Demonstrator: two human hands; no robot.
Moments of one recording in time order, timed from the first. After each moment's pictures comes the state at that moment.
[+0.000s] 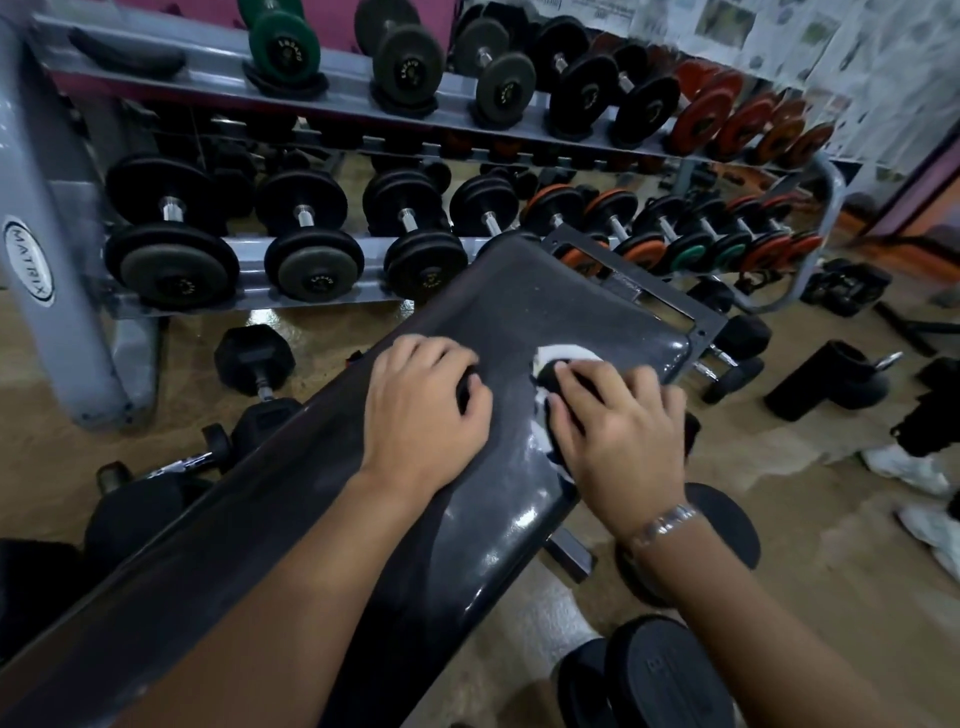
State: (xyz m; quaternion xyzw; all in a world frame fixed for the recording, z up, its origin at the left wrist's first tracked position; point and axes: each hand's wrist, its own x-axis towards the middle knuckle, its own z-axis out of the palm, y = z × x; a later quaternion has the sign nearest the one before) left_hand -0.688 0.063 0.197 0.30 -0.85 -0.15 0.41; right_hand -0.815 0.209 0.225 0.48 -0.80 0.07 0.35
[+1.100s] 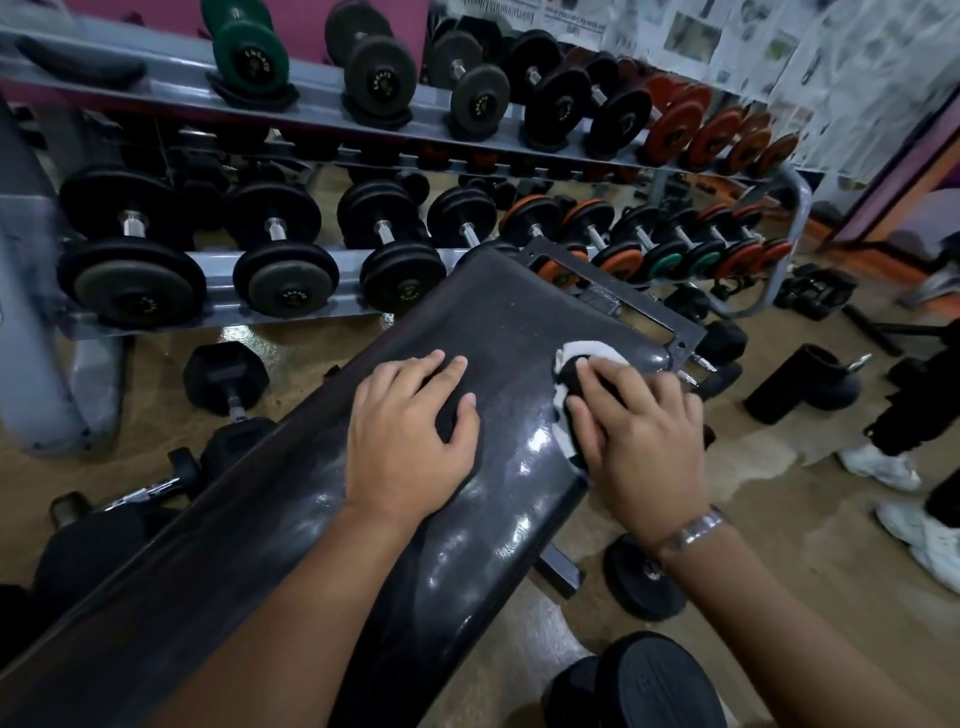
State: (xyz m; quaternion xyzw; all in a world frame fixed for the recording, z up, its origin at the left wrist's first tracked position) left_hand -0.709 0.063 0.175 0.29 -0.82 -0.15 0.46; right_hand -0.853 0.224 0.230 0.48 -0.80 0.09 0.34
